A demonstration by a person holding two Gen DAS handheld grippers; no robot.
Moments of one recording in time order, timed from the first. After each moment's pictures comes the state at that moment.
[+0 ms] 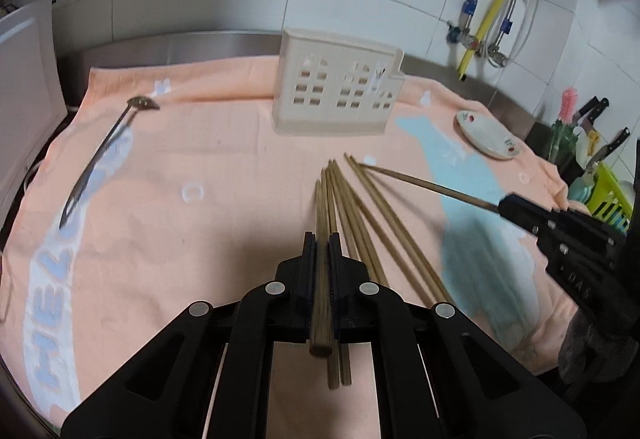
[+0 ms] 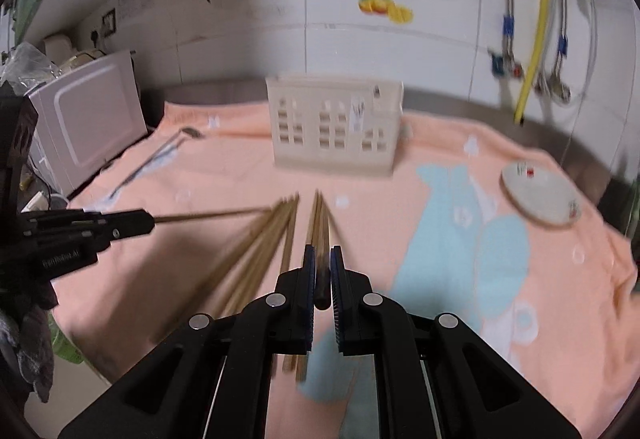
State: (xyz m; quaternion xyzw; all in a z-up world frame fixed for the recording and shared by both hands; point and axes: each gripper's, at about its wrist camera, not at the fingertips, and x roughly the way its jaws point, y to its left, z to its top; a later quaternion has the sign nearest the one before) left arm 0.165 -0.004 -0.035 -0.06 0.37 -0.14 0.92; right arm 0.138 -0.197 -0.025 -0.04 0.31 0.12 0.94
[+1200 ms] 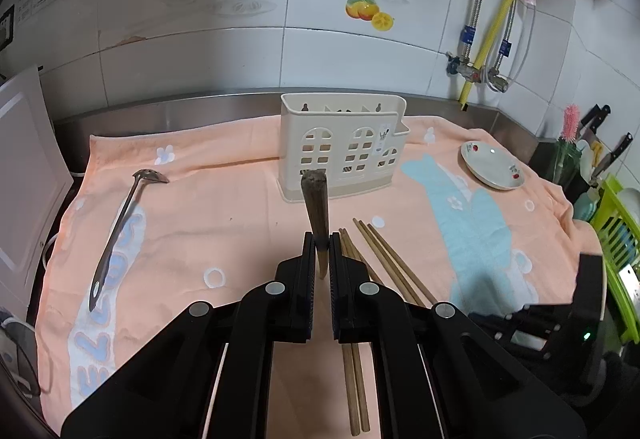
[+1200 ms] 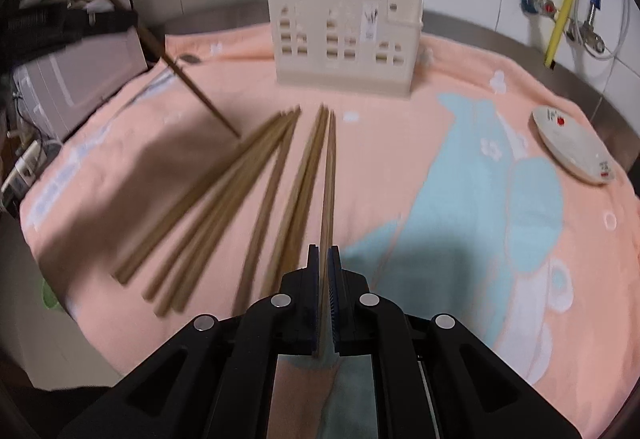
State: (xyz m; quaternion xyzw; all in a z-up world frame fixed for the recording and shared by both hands) left arm 0.202 -0.003 0.021 -0.02 0.34 -0.14 0.93; right arm 0.150 -0.206 -0.095 -0.05 0.42 0.15 0.90
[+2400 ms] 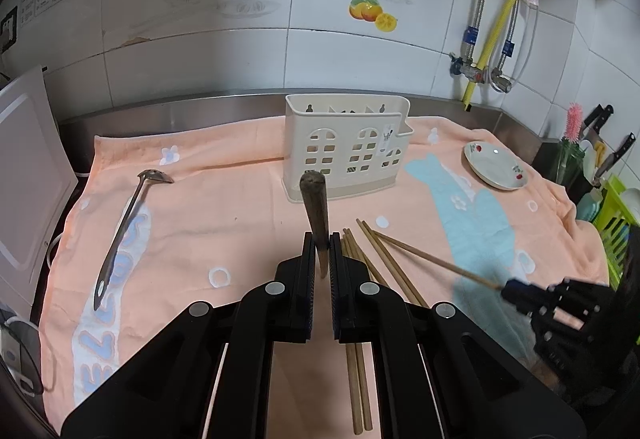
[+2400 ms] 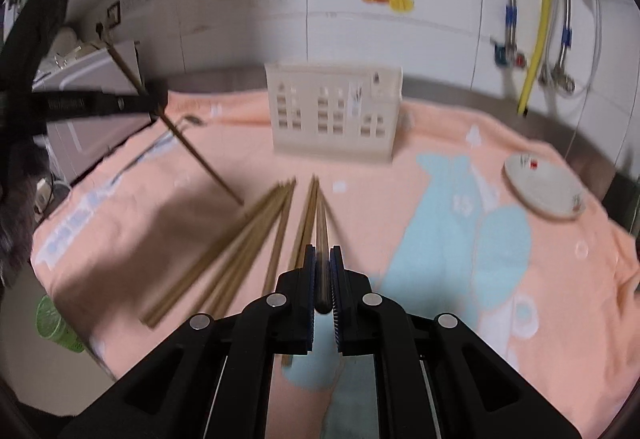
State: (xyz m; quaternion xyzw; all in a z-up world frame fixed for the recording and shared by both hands) left arm 0.201 0.002 0.024 -0.02 0.34 -0.13 0.93; right arm 0.135 -0.213 -0.034 -0.04 0.31 0.13 0.94
